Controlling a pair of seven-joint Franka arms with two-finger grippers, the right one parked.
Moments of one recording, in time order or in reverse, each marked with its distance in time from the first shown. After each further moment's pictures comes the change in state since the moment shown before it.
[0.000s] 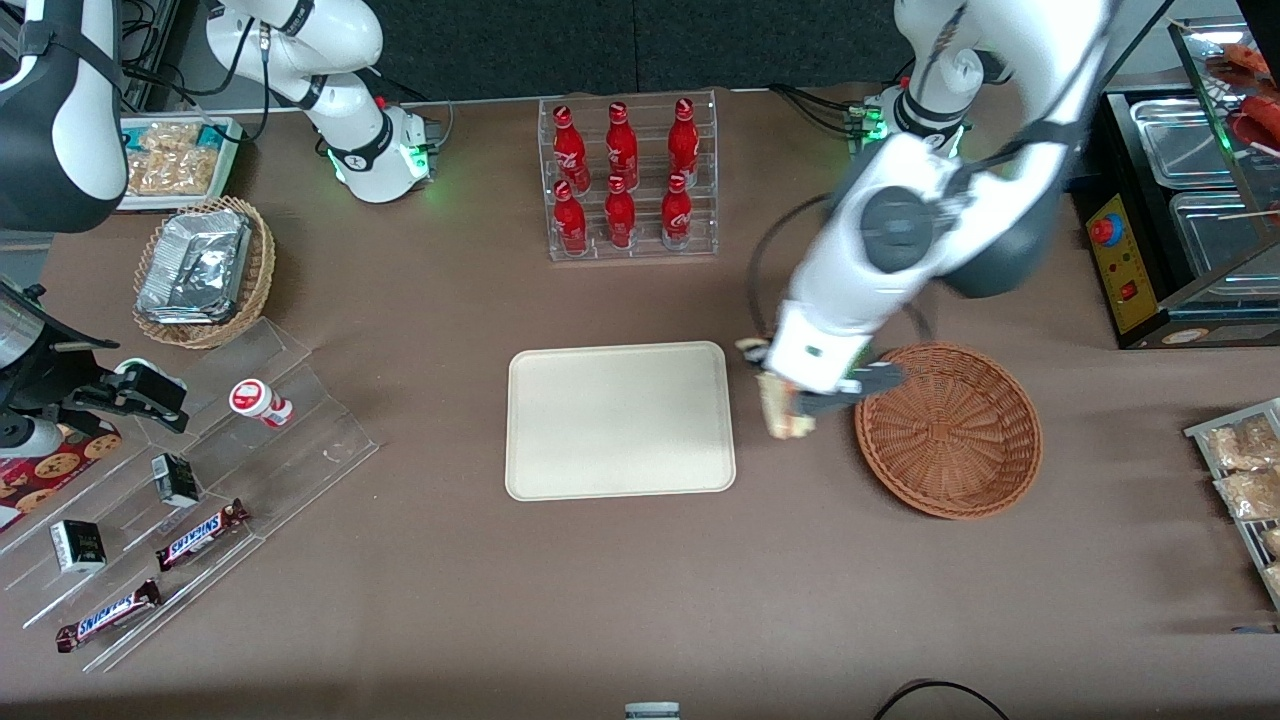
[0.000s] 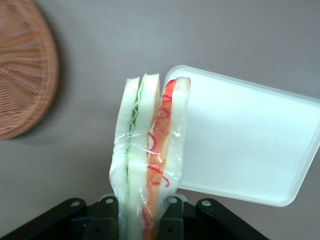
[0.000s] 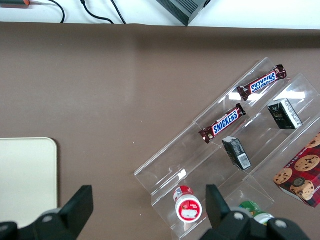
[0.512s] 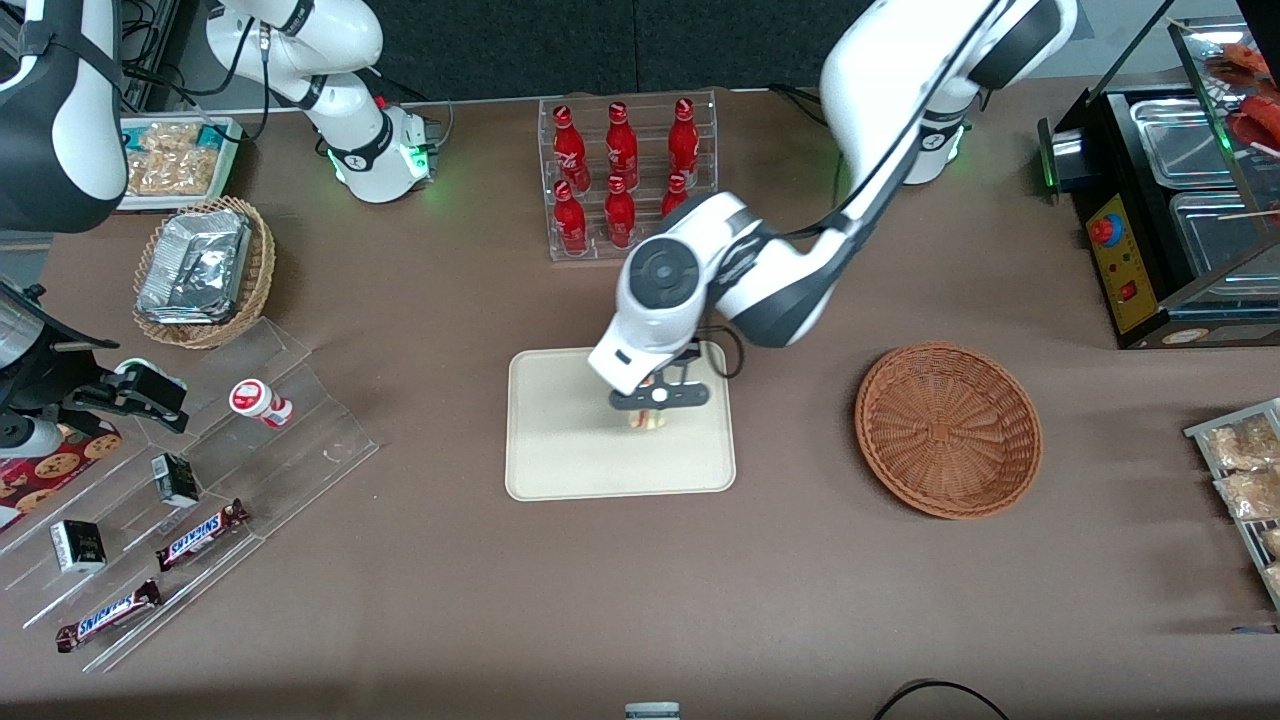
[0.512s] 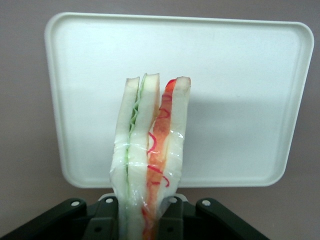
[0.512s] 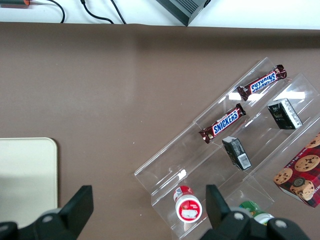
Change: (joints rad) arm -0.238 0.367 0.009 0.303 0.078 0.044 -0.032
